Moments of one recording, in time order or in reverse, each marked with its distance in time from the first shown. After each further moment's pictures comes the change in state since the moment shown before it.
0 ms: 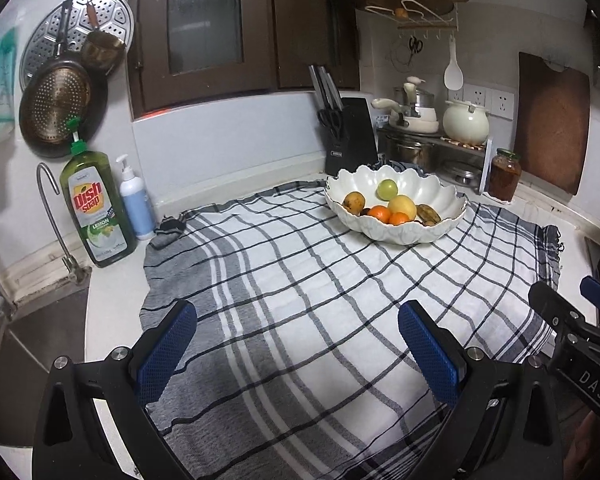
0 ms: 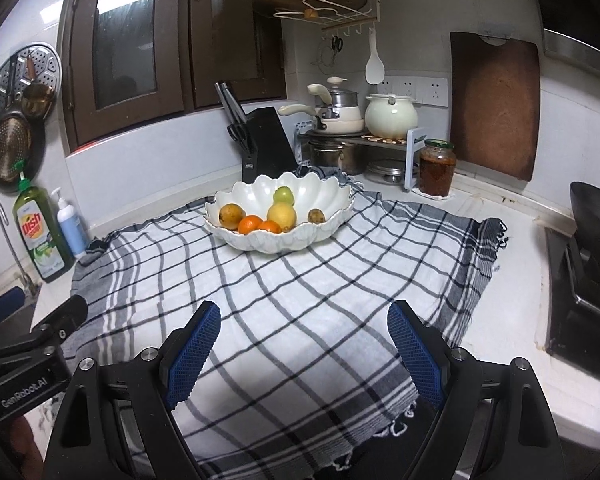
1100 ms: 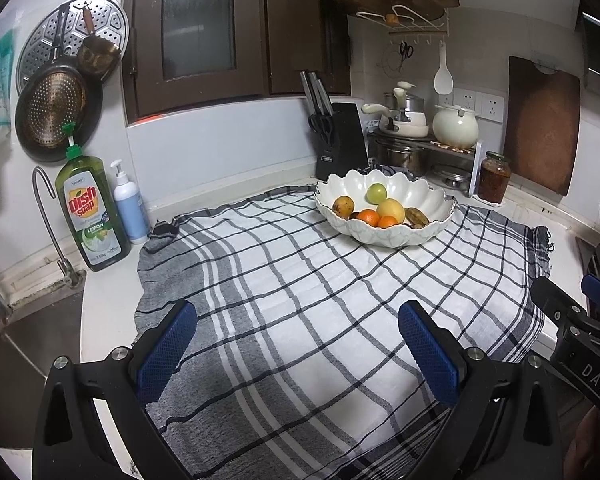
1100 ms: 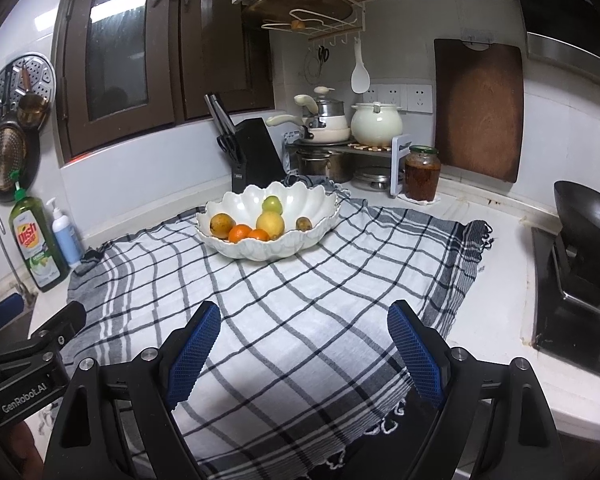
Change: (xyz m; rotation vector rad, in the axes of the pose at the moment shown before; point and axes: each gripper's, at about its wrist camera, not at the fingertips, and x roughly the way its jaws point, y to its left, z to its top) left arm -0.008 -0.007 -0.001 0.010 -0.015 -0.026; right arm -0.014 -0.006 -0.001 0.017 -0.034 -0.035
